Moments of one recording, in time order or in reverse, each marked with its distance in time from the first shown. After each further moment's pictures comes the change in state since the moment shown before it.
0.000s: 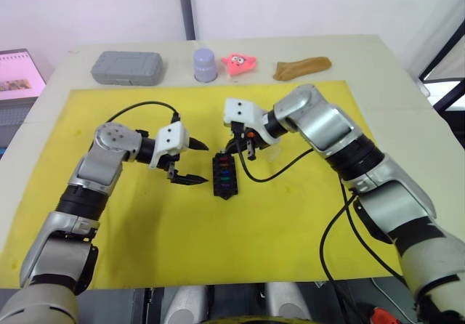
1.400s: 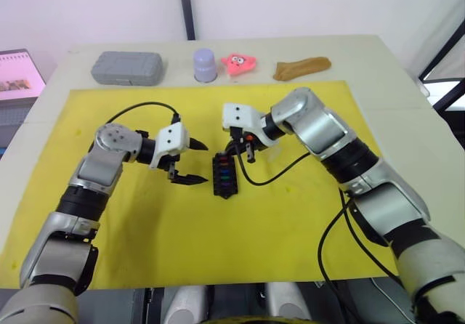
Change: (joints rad) left arm 0.004 0.000 -0.003 0.001 0.012 -0.005 0.017; right arm 0.021 0.027 -0.009 0.028 -0.077 -0.074 0.020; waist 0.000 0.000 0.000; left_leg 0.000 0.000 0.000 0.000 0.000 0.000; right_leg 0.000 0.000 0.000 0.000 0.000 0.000
